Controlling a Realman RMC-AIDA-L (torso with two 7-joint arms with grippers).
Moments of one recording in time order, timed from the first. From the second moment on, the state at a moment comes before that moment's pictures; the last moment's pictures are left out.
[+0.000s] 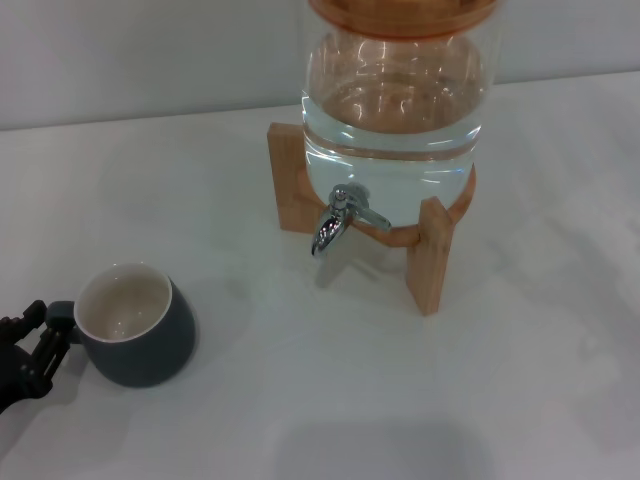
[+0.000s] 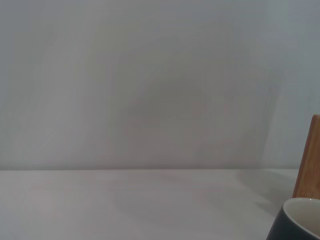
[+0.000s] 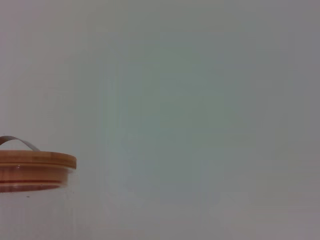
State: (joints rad) left arm -0.37 -2.08 2.83 -0.21 -0.79 1.38 -0.73; right arm 0.10 2.01 -0.44 -0.44 1.94 1.67 -2.31
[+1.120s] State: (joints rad) left arm -0.42 -2.08 2.84 -0.20 -0.78 1.42 -0.70; right arm 0.13 2.00 -0.44 -0.44 1.94 1.63 -2.31
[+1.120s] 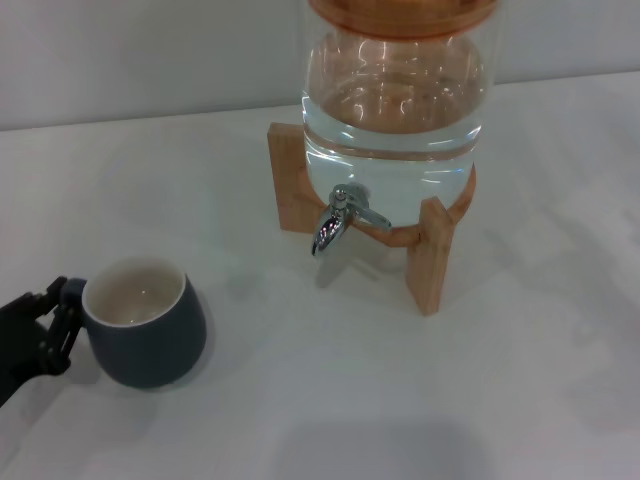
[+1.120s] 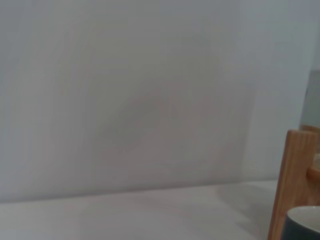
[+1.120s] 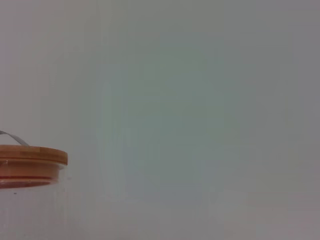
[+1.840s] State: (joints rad) left arm -0.57 -2.08 2.84 -0.08 -0.68 1.27 -0.62; right arm 0.15 2.01 -0.47 -0.44 1.94 1.65 -2.31
